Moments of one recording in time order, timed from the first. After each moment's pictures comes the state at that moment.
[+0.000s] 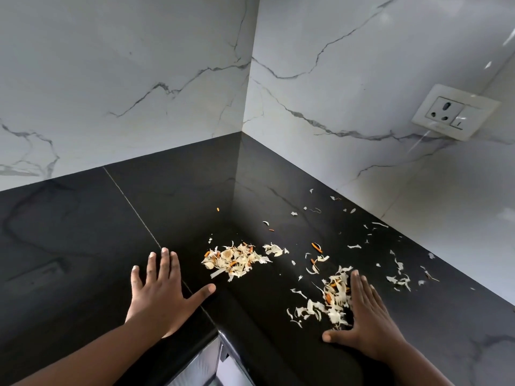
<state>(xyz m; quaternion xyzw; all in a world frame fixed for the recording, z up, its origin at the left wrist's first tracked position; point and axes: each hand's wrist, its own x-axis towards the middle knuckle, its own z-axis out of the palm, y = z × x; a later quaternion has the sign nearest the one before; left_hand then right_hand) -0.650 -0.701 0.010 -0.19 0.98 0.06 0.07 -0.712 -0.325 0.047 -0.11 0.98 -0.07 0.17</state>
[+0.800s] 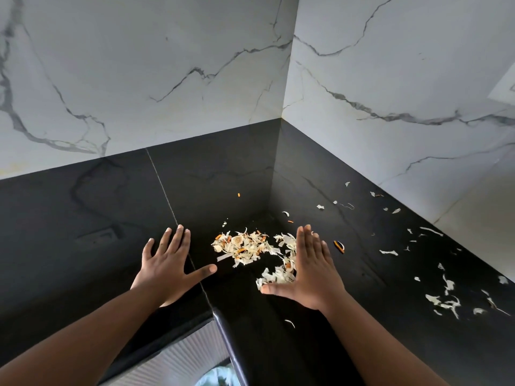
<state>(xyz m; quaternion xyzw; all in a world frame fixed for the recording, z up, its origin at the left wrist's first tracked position) -0.654 -0.701 0.001 -0.22 0.97 0.03 0.06 -0.783 -0.425 0.015 -0.30 0.94 -0.11 0.10</state>
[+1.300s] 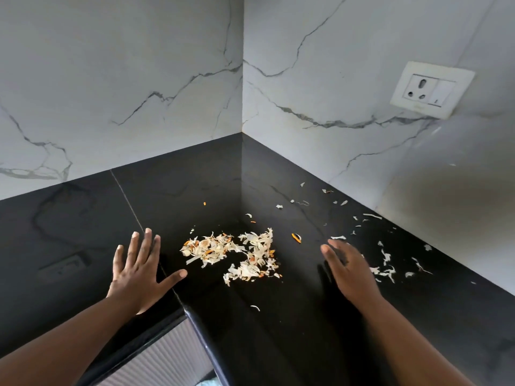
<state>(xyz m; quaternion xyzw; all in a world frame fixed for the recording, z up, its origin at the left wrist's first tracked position) -0.647 -0.686 0.010 -0.20 0.98 0.02 -0.02 -0.781 -0.290 0.032 -0.08 0.91 -0.41 -0.03</state>
